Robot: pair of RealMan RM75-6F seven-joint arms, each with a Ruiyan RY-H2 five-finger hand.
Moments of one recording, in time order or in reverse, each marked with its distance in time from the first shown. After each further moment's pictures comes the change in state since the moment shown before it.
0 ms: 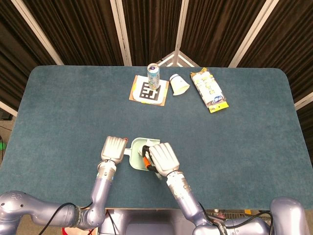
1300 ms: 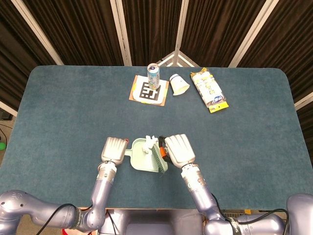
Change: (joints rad) left arm -0.006 0.010 0.014 -0.041 -0.003 0.035 -0.007; right arm 0.013 0.164 -0.027 -0.035 0.030 0.064 -0.023
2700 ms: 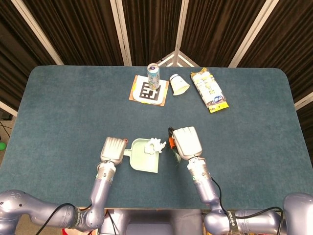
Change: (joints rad) left arm 0.001 0.009 0.003 0.002 -0.007 -0.010 -0.020; right arm 0.006 -0.020 -0.035 0.189 -0.086 0.043 0.031
